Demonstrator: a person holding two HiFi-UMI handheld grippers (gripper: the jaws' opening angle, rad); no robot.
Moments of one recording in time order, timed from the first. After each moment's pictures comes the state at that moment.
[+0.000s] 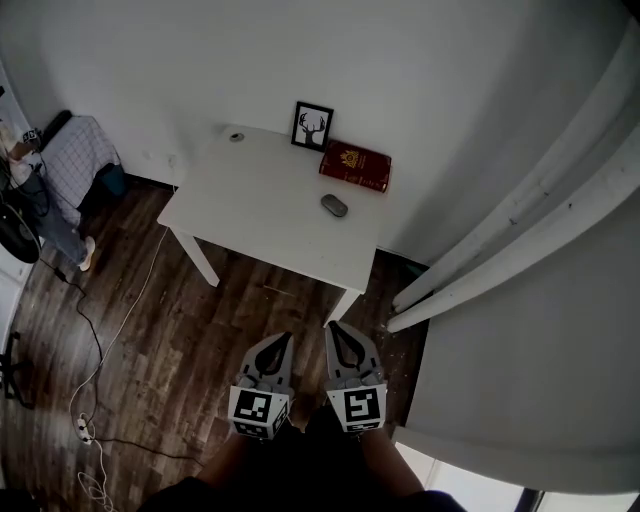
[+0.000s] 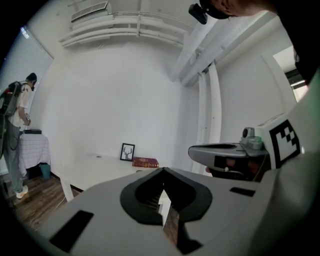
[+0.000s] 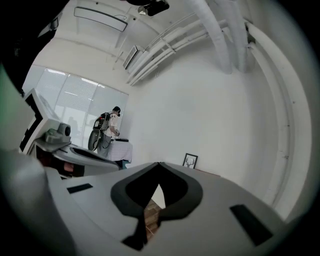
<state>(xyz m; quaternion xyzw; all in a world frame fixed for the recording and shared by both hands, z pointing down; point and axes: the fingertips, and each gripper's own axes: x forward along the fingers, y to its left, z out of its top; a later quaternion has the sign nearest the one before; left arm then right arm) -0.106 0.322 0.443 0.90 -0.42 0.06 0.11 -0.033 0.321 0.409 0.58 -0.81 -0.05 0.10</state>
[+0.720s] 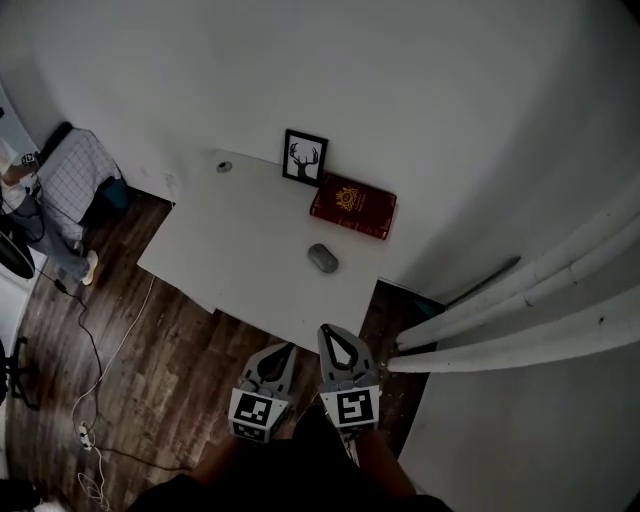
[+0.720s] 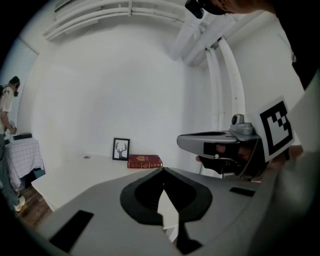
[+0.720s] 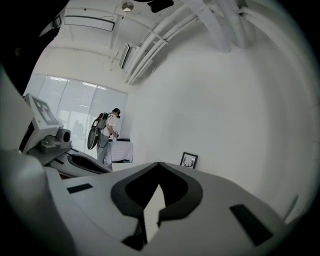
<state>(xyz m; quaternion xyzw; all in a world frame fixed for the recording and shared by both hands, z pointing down) 0.010 0.143 0.467 0.90 -0.41 0.12 0.11 0.066 0.122 0.419 0.54 -0.83 -0.02 0.10</state>
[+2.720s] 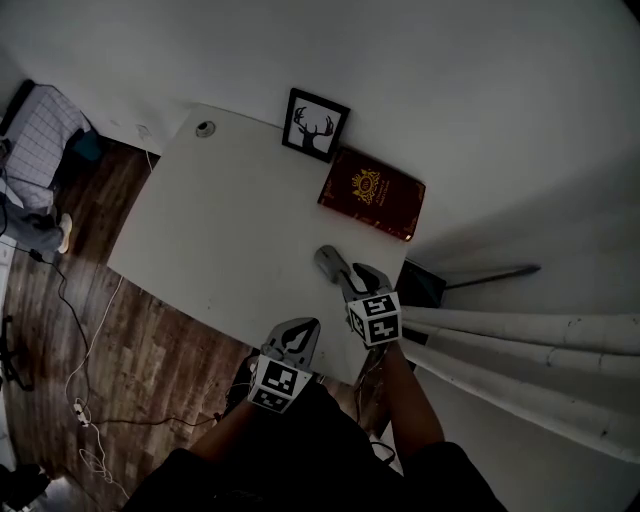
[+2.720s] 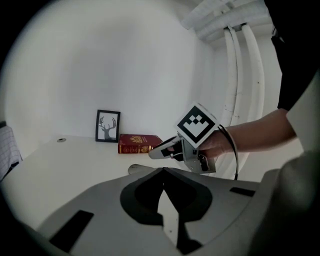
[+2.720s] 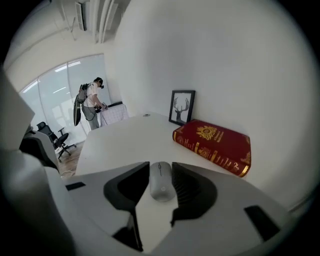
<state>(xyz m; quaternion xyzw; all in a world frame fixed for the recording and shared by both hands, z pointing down) 0.056 -0.021 0.575 0.91 -0.32 0.21 0.18 0.134 -0.127 0.629 0.49 -0.80 0.22 0.28</state>
